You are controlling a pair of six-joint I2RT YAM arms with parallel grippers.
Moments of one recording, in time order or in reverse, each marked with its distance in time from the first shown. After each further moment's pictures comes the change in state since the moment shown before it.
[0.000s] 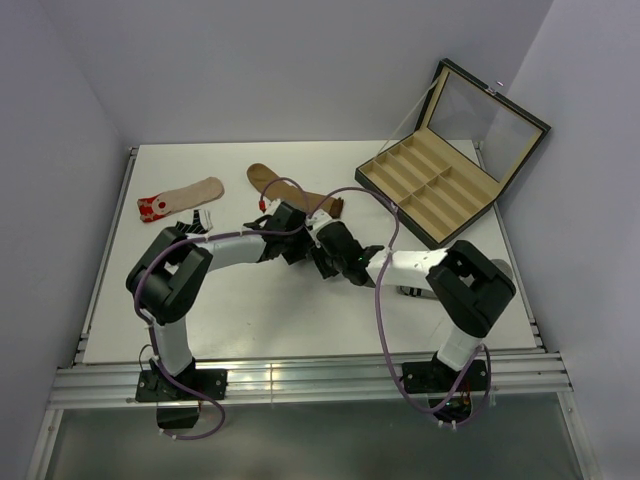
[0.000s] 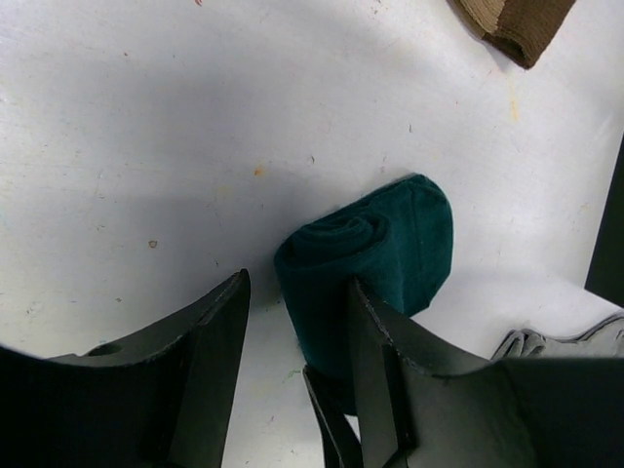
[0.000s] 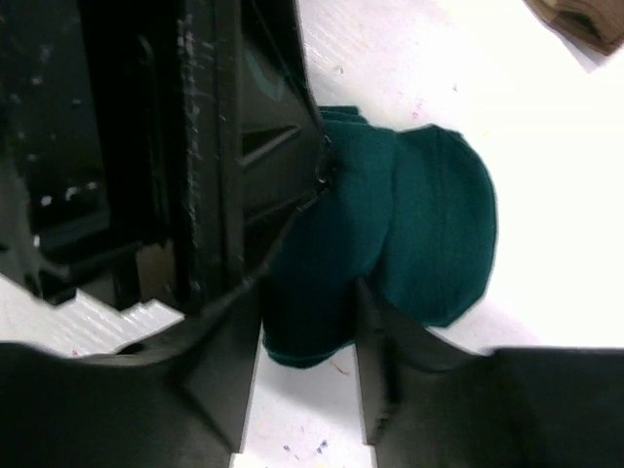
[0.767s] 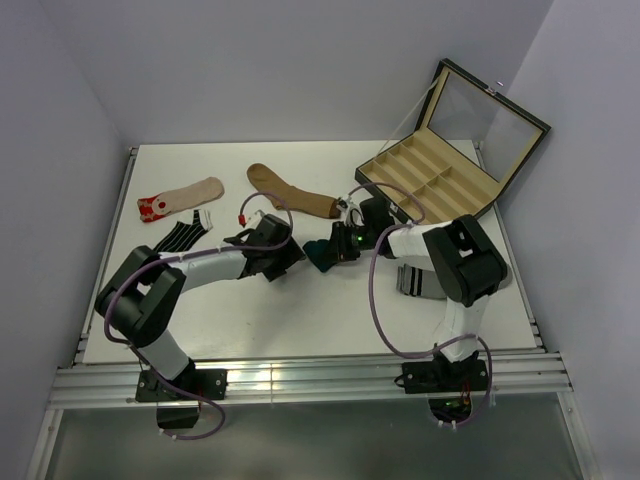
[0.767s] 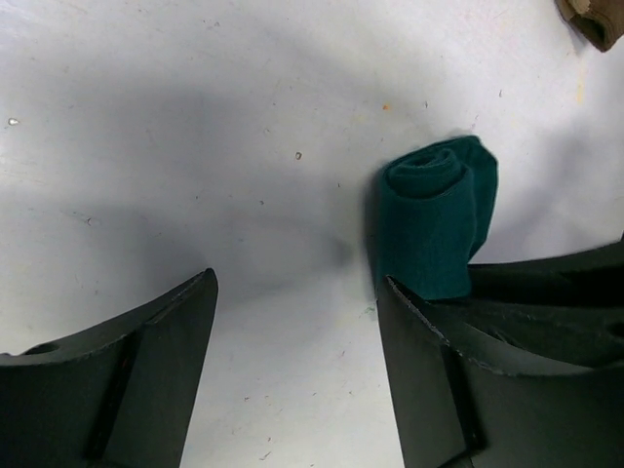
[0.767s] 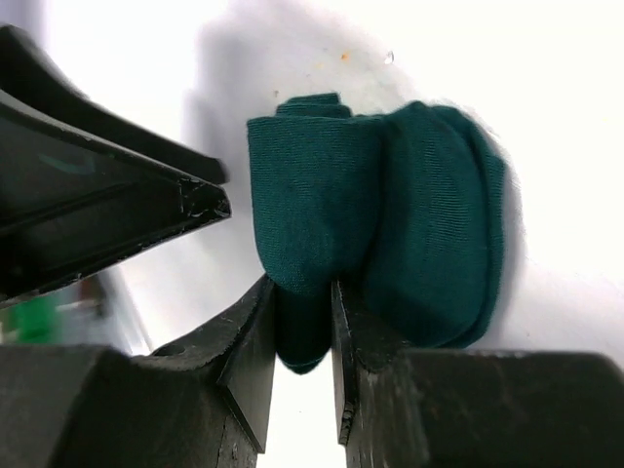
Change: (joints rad) left arm 0.011 -0.204 -0.203 -0.031 -0.045 -0.070; right arm -0.351 0.153 0.040 0.084 -0.824 0.298
